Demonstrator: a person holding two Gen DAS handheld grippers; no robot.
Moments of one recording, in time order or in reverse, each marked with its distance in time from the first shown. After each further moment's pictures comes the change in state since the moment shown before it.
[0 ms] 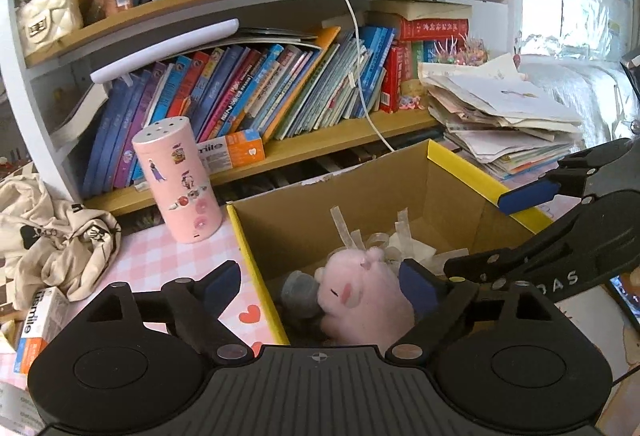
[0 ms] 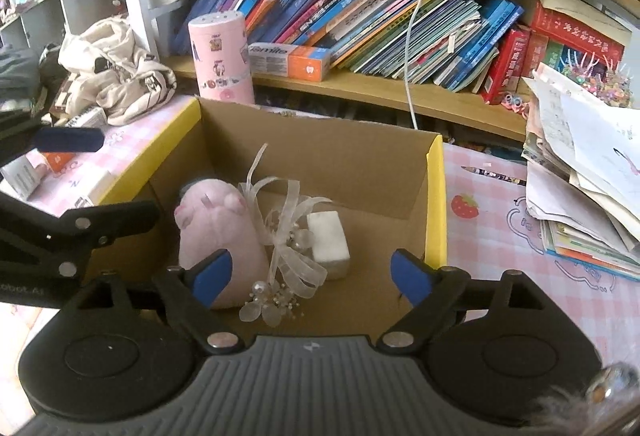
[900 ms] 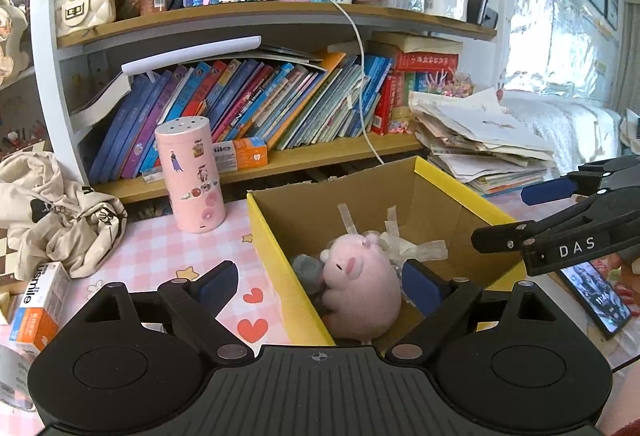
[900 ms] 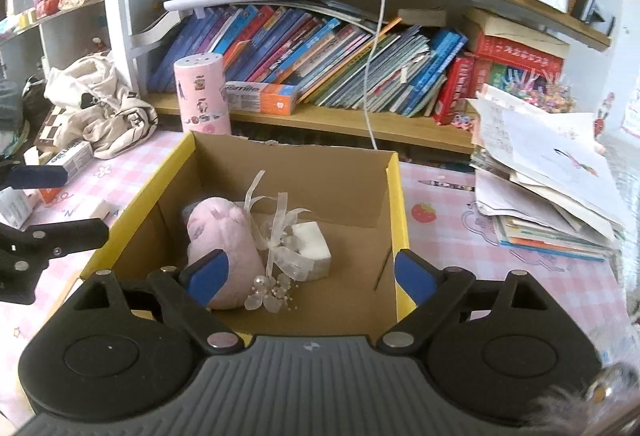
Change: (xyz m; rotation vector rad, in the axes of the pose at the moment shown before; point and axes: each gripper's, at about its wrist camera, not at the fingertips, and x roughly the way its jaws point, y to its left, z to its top) left arm -0.050 0.033 -0.030 -0.059 -0.076 -0.082; right arm -0.058 0.029 -0.021 0.063 -0.111 -0.147
